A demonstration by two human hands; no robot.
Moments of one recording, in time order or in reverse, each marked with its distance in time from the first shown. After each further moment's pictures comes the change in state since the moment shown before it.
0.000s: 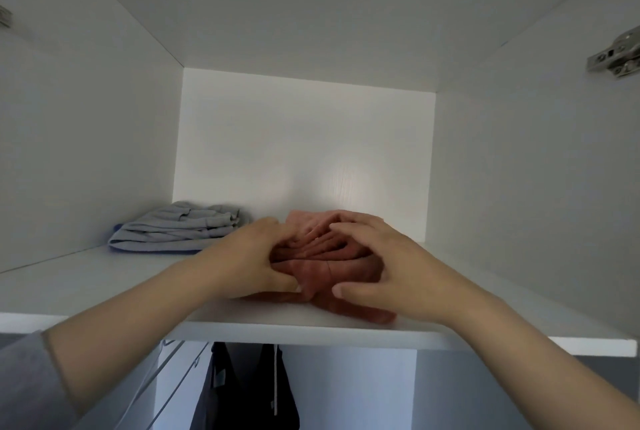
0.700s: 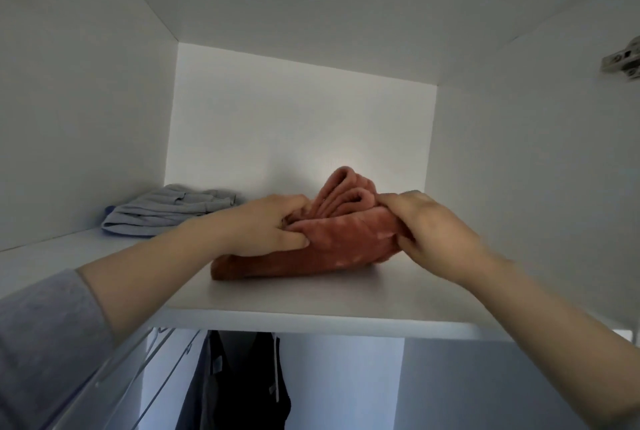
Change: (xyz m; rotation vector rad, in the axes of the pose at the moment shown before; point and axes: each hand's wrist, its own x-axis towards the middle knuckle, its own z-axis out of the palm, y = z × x) left_hand 0.022 -0.020 -0.015 -0.147 -0.170 0.004; right_hand 0.016 0.032 -0.015 -0.464 0.056 0.040
